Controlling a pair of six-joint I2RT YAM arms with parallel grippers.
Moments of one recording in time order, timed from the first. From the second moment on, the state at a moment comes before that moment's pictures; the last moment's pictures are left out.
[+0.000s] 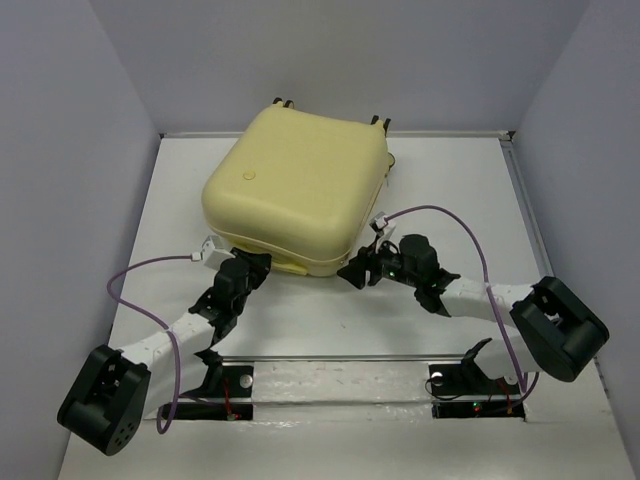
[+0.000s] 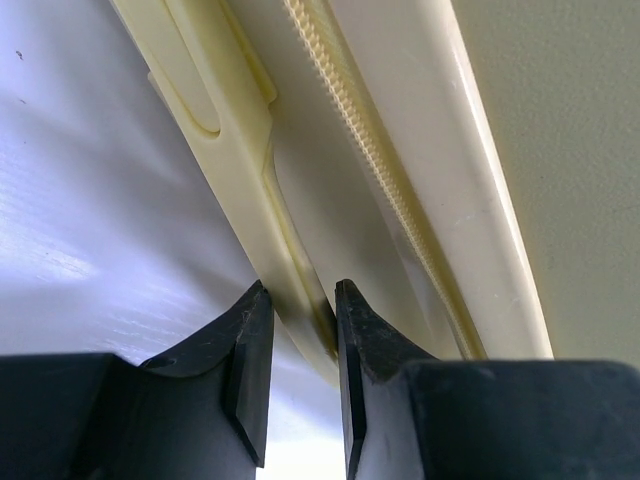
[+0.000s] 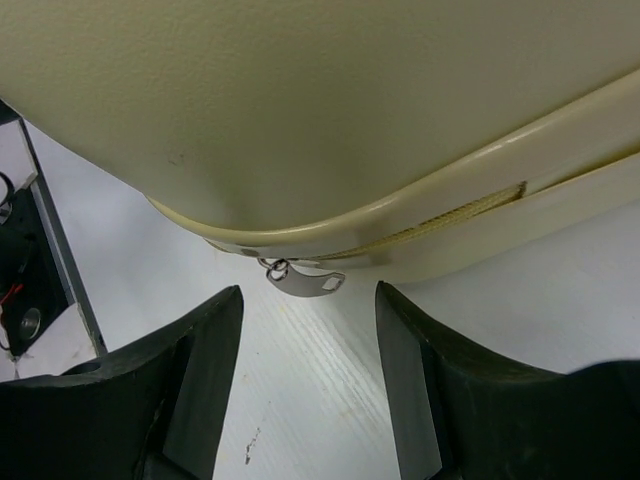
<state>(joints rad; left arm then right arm) -0.50 0.97 0.18 0.36 -0.36 -1.14 0.67 1.36 0.46 0.62 -0.36 0.36</state>
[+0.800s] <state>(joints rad) -0.50 0.94 0.18 0.35 -0.34 -1.12 0.75 1.37 0.40 0.78 -0.13 0.46</state>
